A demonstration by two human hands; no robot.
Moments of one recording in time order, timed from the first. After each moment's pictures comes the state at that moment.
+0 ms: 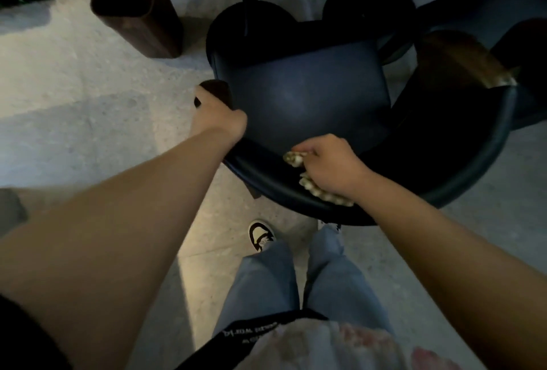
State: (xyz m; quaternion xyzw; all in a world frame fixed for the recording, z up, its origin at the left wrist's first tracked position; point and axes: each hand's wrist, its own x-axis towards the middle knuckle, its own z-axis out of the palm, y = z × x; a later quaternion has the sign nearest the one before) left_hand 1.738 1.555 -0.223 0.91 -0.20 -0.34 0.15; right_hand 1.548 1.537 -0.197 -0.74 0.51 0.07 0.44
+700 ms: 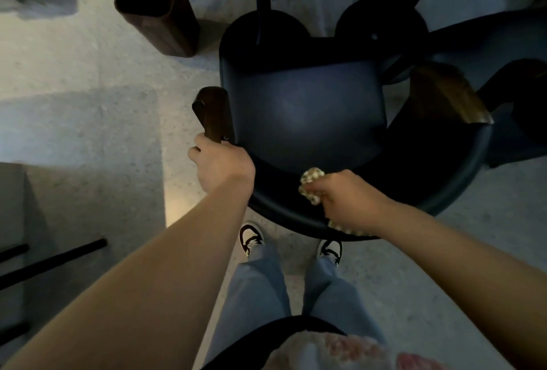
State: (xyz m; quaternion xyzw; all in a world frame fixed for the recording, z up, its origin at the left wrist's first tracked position) left_hand 1.659 1.585 -0.202 0.96 -0.03 -0.21 0.20; right_hand 1.484 1.518 -0.184 -0.84 0.33 0.25 0.36
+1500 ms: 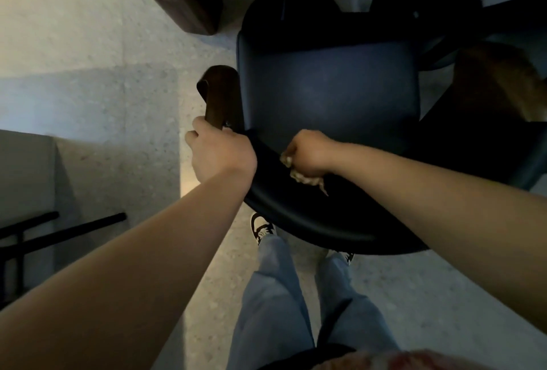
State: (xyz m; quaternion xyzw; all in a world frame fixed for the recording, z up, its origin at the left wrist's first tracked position) left_hand 1.661 1.583 -0.208 0.97 -0.05 -0.18 0.18; right_hand 1.566 1.482 -0.255 -0.77 0.35 0.28 0.46
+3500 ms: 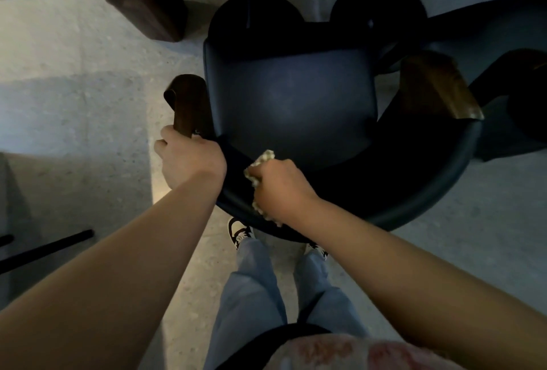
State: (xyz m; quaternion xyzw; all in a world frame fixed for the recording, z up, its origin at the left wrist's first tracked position) left_hand 1.661 1.583 -0.210 0.97 -0.04 -0.17 0.18; right_hand 1.535 1.537 -0.189 -0.80 0.39 0.18 0.42
